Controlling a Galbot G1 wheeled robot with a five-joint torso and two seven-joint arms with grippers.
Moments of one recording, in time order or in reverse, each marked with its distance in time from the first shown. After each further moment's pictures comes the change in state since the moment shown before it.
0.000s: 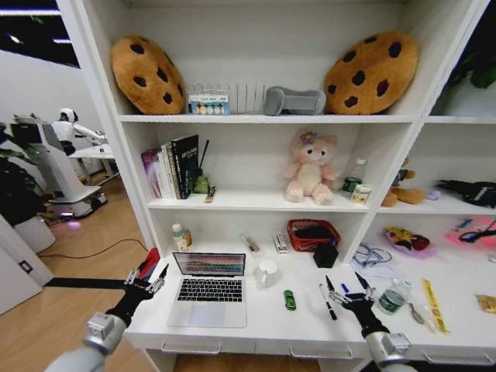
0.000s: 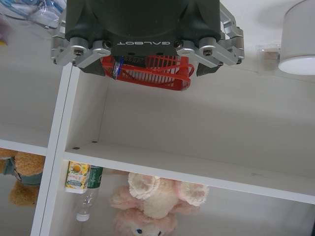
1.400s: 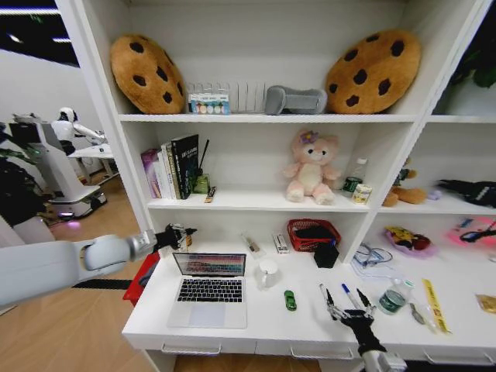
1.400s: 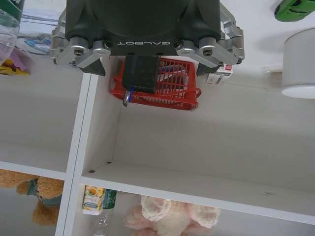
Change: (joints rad) left arm 0.459 0.946 -0.543 0.277 -0.316 -0.044 0.079; right arm -0.034 0.120 -0.001 -0.032 -0.067 0.037 0.005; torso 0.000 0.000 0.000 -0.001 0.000
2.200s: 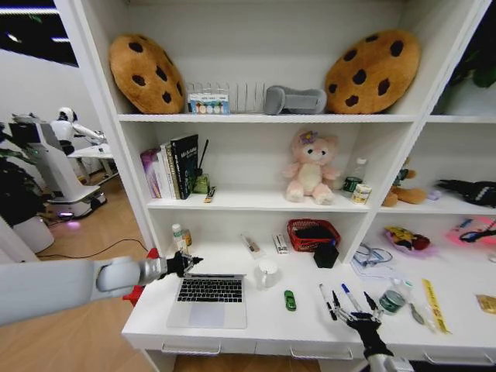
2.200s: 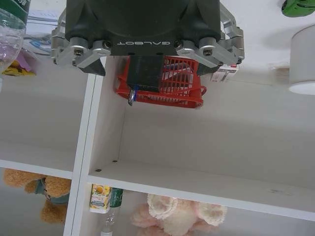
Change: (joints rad) left arm 0.086 -0.075 0.129 -0.119 0.178 0.028 -0.004; right arm 0.002 0.006 0.007 -0.010 0.012 0.016 0.013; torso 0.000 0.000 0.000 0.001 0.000
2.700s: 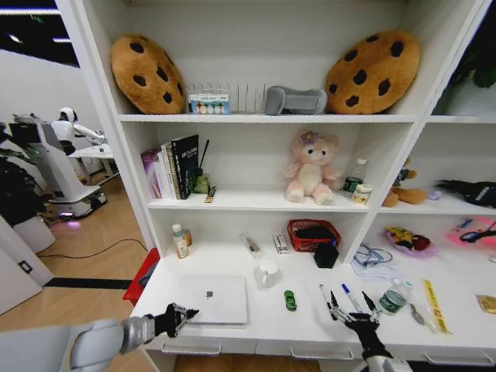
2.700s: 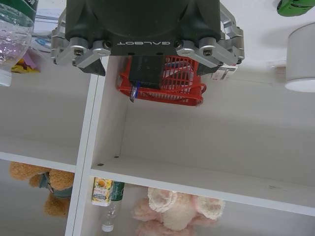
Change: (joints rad) left arm 0.383 -0.123 -0.067 -0.044 0.257 -0.003 -0.045; right arm -0.049 0.025 0.018 0.048 -0.018 0.001 0.006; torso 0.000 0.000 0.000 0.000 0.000
